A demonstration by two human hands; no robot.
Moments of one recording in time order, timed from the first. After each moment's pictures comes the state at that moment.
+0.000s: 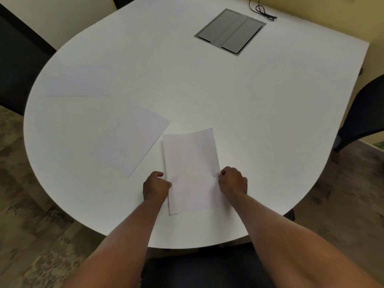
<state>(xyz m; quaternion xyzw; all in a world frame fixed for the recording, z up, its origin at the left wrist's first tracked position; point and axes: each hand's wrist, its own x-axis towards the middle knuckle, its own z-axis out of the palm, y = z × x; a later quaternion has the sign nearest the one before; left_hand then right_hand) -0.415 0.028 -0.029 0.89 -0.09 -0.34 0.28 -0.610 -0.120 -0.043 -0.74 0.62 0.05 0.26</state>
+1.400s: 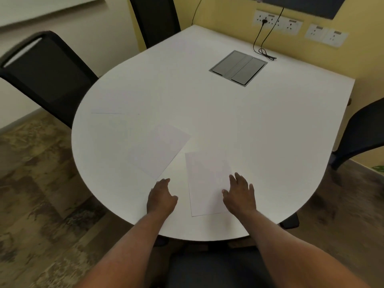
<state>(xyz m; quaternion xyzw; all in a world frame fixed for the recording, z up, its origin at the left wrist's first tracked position) -0.405 0.135 0.059 0.89 -0.29 -0.28 0.20 -0.613 -0.021 0.043 -0.83 0.52 0.06 0.18</state>
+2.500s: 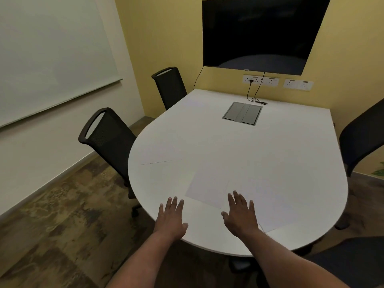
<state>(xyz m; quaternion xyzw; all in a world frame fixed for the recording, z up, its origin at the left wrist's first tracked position) -0.160 0.329 0.163 0.81 -0.57 -0.15 -0.04 -0.379 0.213 0.139 -0.83 0.55 0.01 0.14</state>
